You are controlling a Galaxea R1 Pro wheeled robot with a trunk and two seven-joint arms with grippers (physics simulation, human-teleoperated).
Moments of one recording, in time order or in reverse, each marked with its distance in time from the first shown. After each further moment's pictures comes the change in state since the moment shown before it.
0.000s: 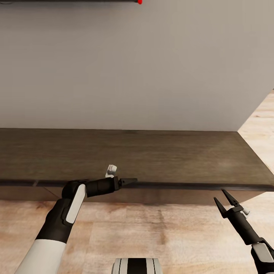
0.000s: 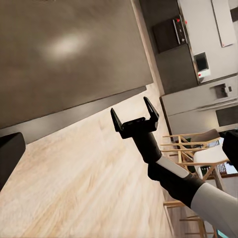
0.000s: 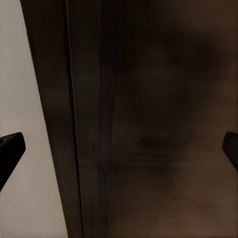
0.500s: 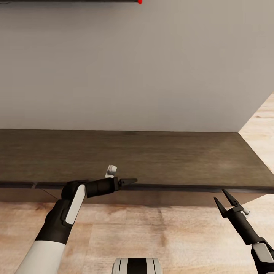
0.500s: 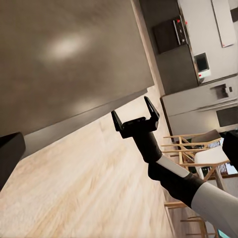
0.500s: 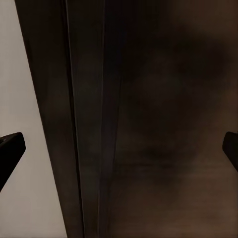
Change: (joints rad) left arm 0.008 0.000 0.000 -0.013 0.000 0.000 0.002; right arm 0.000 0.000 0.001 0.000 -0.002 0.001 0.006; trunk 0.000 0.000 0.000
